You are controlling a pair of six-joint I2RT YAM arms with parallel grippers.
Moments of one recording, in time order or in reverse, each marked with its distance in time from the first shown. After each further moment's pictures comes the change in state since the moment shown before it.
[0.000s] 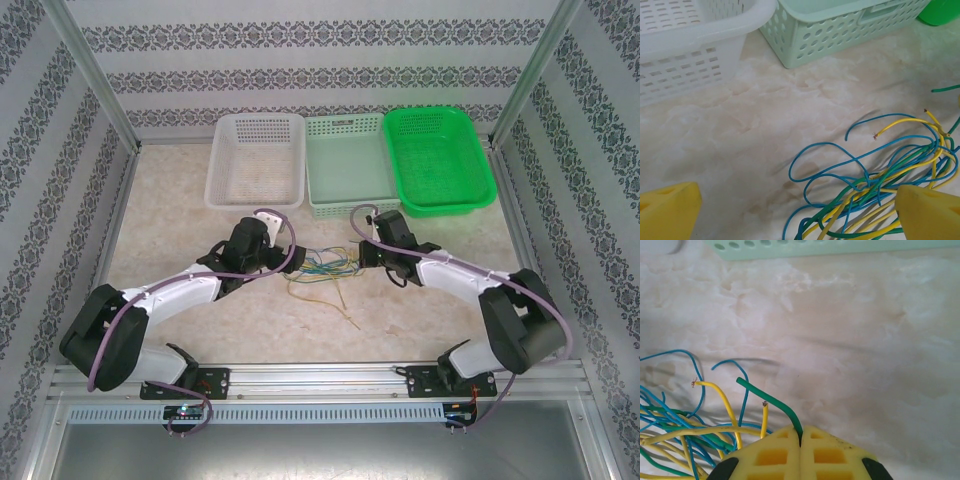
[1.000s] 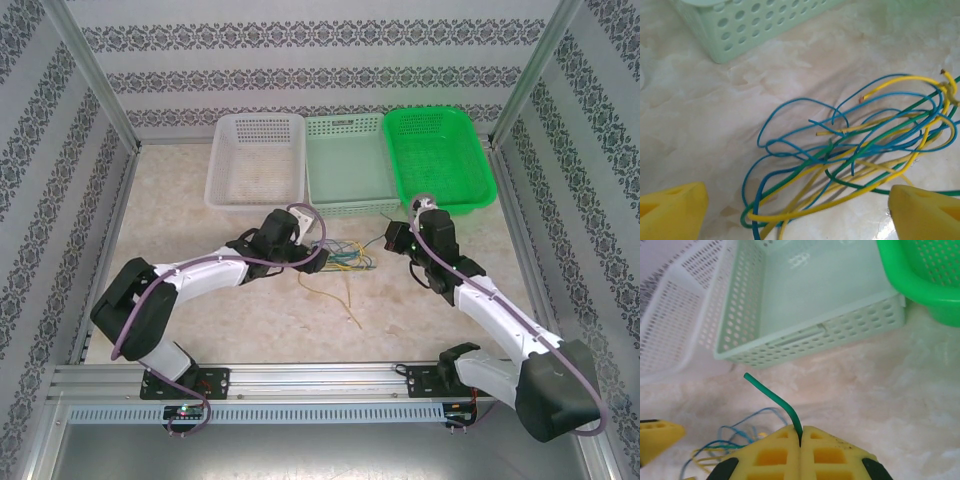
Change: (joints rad) left arm -0.098 0.218 0.219 -0.115 0.045 0.029; right arm -0.165 -0.364 -0.100 0.065 -0.065 0.226
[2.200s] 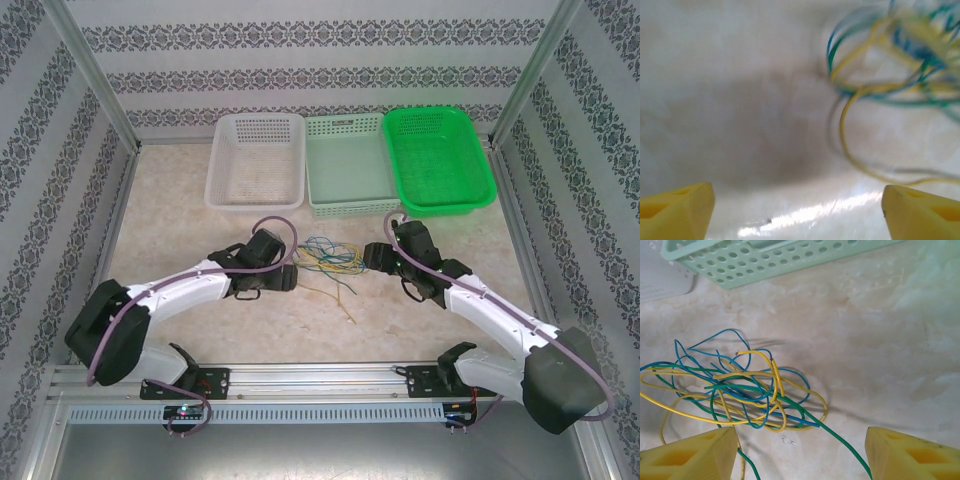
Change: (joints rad) left arm 0.003 -0.167 -0.135 -0.380 -0.108 -0.381; right arm 0.173 0.043 0.017 -0.237 0.134 -0.067
